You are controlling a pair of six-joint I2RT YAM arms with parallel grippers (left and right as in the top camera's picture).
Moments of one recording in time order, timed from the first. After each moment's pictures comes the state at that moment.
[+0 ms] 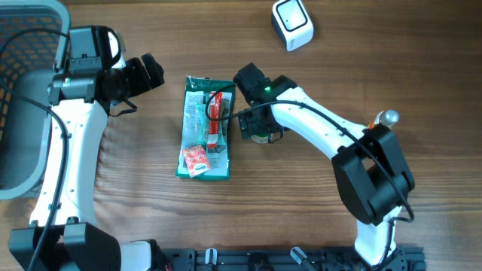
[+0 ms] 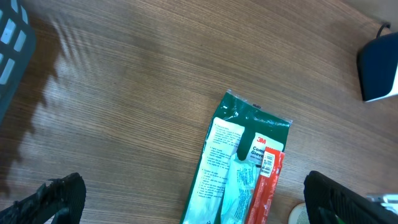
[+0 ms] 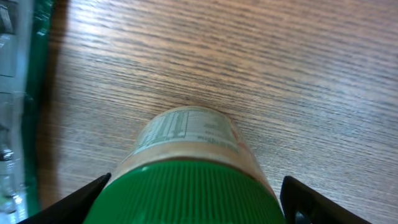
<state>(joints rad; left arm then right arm) 0.07 1.54 1.39 -0.85 0.13 -0.33 0.63 2.03 1.47 -0.88 0.06 0.41</state>
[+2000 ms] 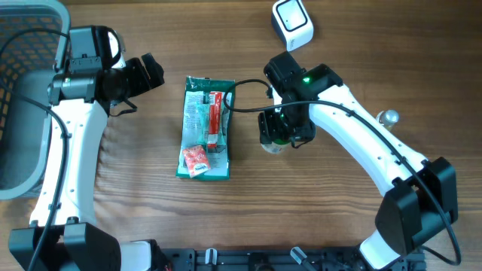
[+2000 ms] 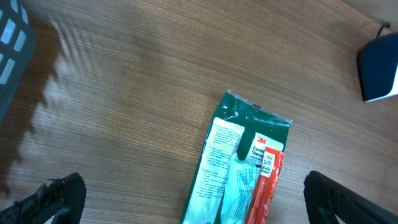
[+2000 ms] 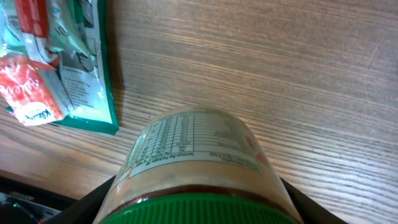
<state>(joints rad) 0.07 1.54 1.39 -0.85 0.13 -0.33 0.53 1.78 1.48 -1.20 -0.20 0.39</state>
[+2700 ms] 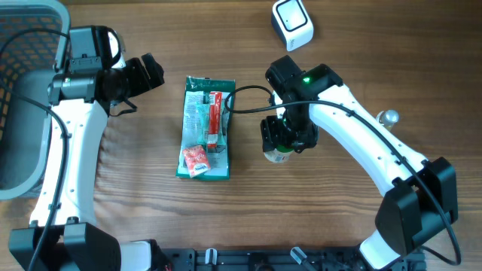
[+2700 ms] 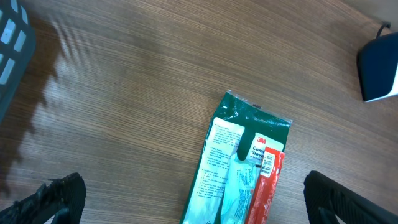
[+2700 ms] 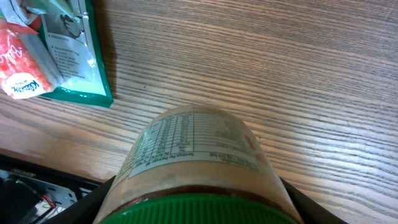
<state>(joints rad) 0.07 1.54 1.39 -0.85 0.13 -0.33 0.53 1.78 1.48 -1.29 -0.24 0.39</state>
